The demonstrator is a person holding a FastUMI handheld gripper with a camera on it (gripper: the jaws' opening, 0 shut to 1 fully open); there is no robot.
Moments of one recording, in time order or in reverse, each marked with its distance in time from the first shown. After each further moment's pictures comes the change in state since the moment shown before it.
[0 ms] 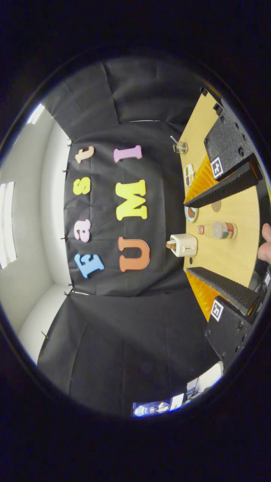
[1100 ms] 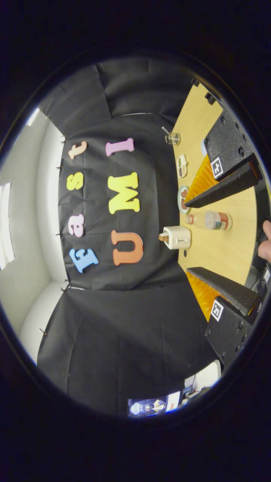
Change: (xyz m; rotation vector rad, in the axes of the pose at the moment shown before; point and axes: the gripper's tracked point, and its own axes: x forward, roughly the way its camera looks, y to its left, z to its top) arm 0.013 0.017 -0.062 0.024 0.039 0.051
